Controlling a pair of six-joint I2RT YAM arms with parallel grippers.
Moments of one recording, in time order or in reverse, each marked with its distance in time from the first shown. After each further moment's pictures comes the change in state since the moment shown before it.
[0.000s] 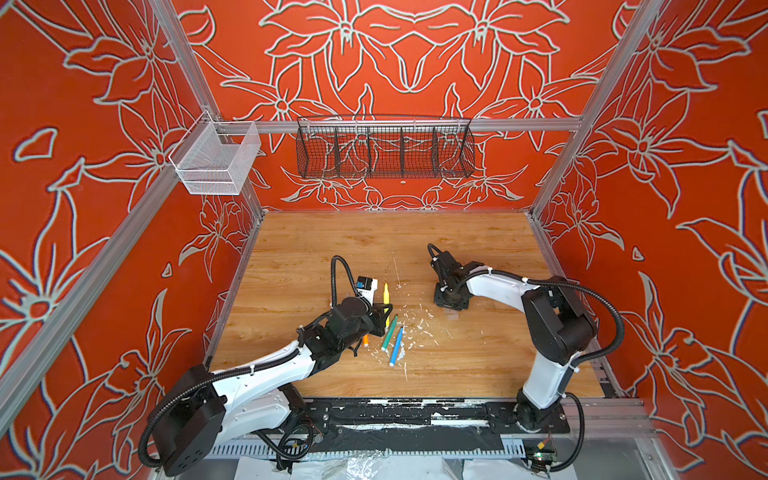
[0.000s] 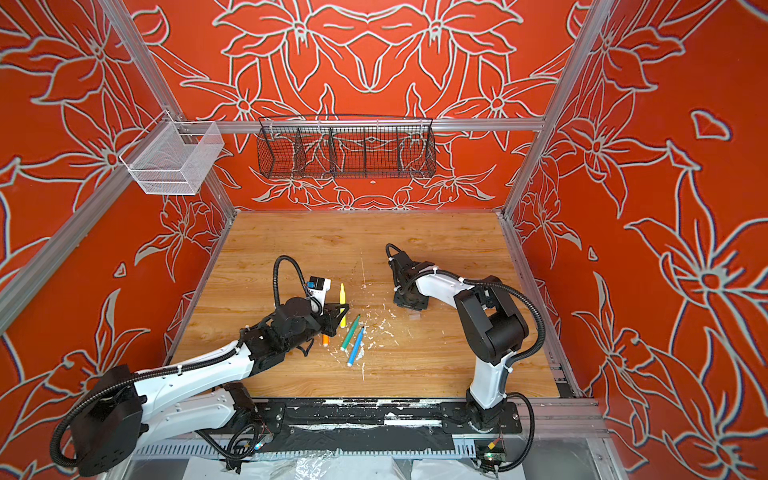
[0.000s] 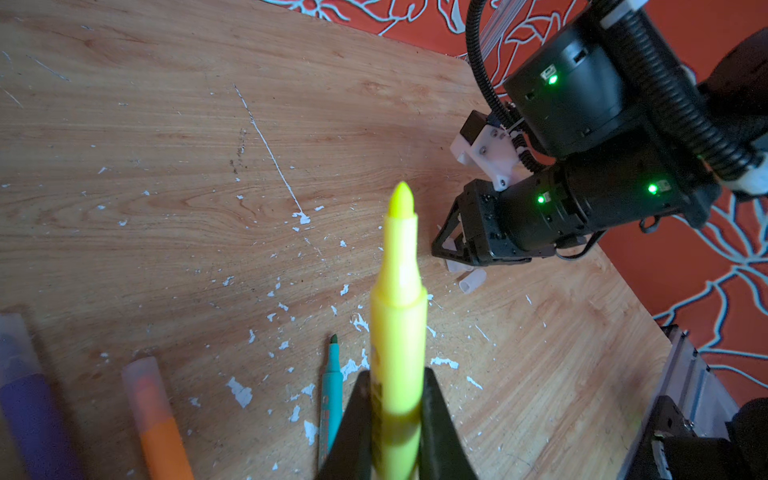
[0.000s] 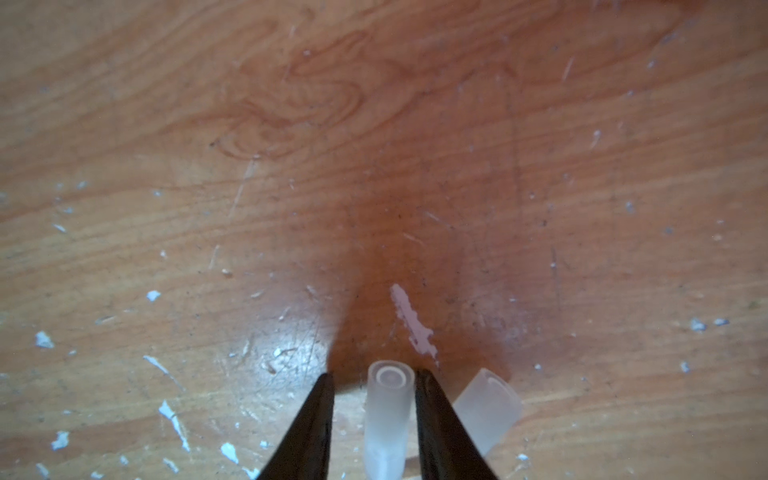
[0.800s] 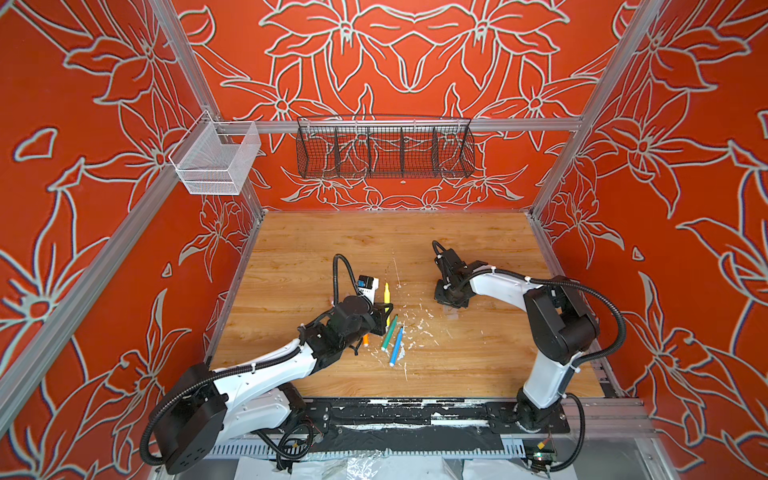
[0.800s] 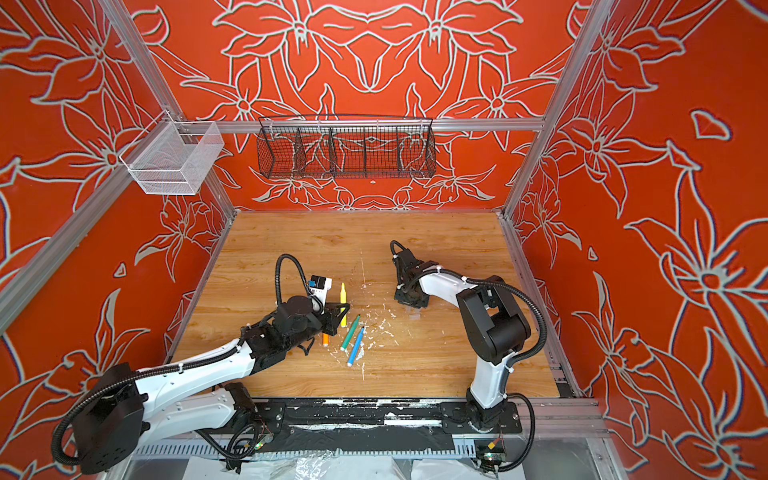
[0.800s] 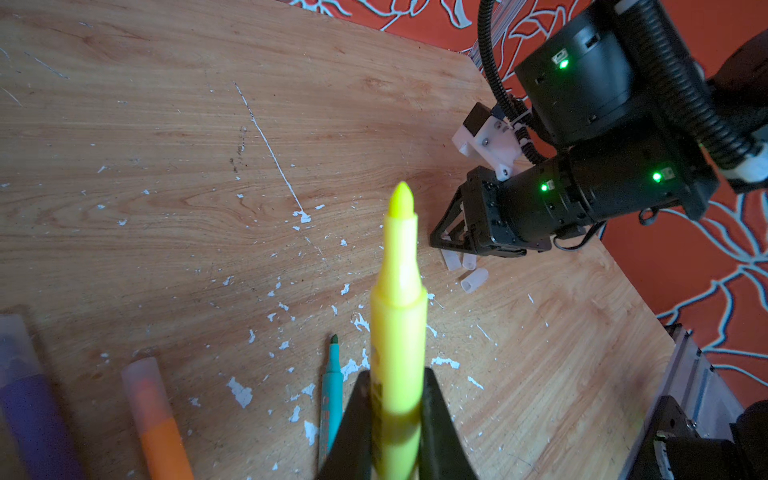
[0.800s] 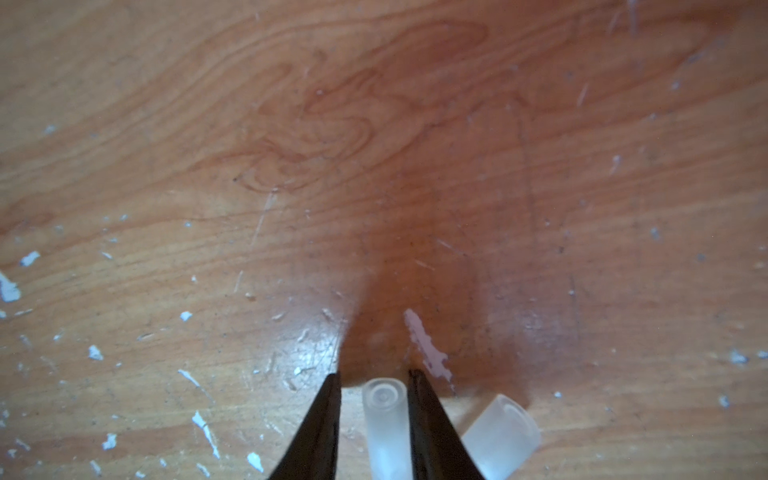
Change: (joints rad) left arm 0.000 0.008 0.018 -0.022 0.000 0.000; right arm -0.017 -0.007 -0.014 0.053 -0.046 0.005
